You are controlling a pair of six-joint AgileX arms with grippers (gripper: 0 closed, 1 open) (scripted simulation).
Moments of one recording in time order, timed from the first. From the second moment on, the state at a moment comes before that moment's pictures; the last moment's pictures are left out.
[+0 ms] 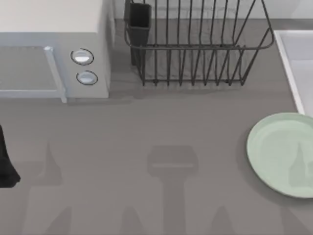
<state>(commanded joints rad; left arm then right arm) 0.00 0.00 0.00 0.00 0.00 0.00 0.00 0.00 0.00 0.00 0.00 0.00</state>
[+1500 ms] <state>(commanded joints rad) 0.00 0.00 0.00 0.00 0.00 0.00 0.32 1.46 1.11 -0.86 0.00 0.33</state>
